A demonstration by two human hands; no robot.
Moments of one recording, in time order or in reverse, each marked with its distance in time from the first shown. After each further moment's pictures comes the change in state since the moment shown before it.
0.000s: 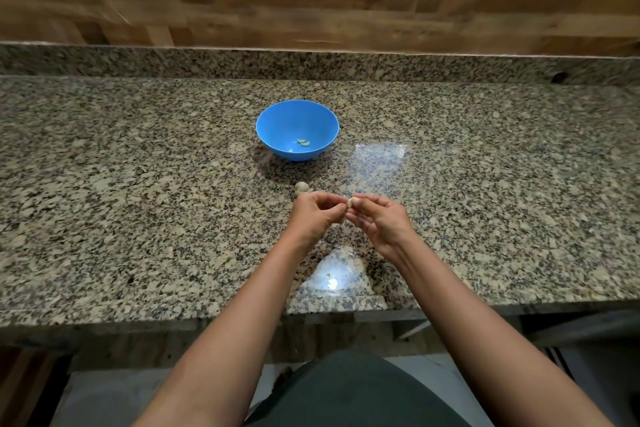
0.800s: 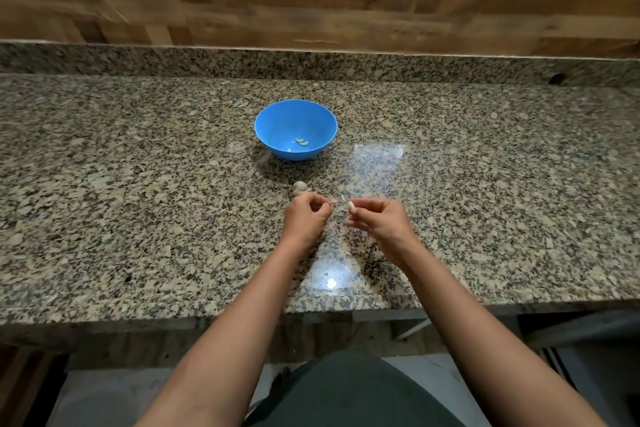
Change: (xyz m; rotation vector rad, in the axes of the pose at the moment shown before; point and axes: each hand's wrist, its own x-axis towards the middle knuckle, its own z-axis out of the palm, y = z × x) left_hand 0.005 -0.012 -0.003 0.360 0.217 0.029; right_hand 0.005 0.005 -0.014 -0.413 -0.064 -0.154
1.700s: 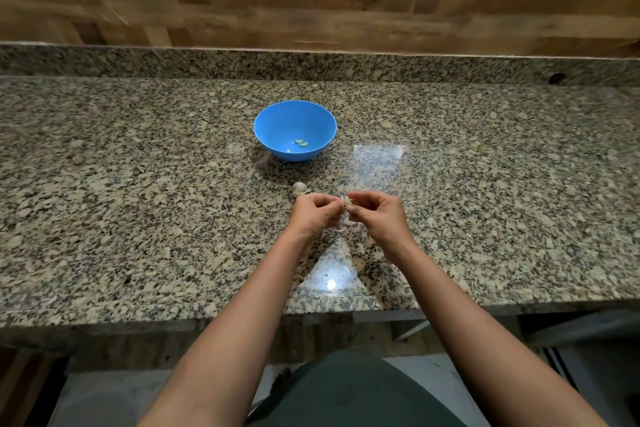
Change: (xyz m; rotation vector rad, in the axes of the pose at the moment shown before) left_hand 0.001 0.011 0.005 -0.416 -0.199 -0.161; right_hand 0.003 -0.001 0.004 -0.196 0.039 -0.157
